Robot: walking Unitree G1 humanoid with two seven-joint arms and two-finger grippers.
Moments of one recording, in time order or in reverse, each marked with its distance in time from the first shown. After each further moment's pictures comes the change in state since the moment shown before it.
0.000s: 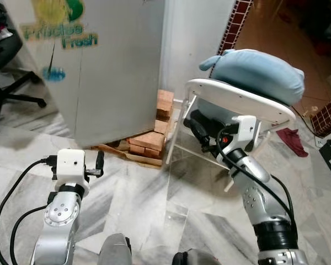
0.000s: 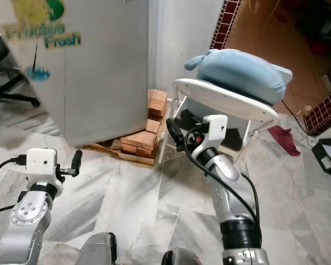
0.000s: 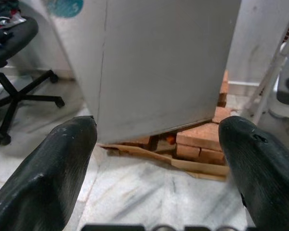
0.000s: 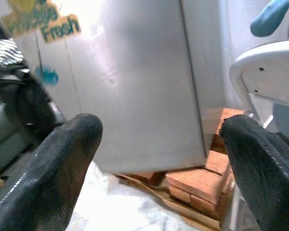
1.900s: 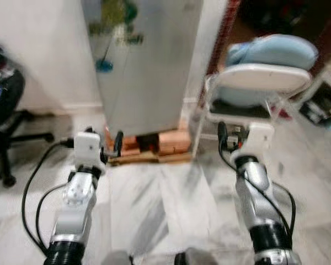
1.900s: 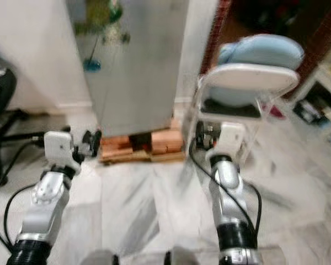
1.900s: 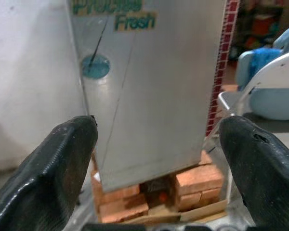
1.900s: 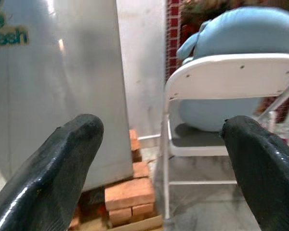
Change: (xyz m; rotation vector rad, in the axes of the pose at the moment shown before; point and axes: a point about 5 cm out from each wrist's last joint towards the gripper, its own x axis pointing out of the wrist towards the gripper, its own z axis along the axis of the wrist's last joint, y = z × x) left arm 0.038 -0.018 0.019 -0.074 -0.211 -0.131; right arm -0.005 -0.028 -0.009 -0.207 -0.111 -0.420
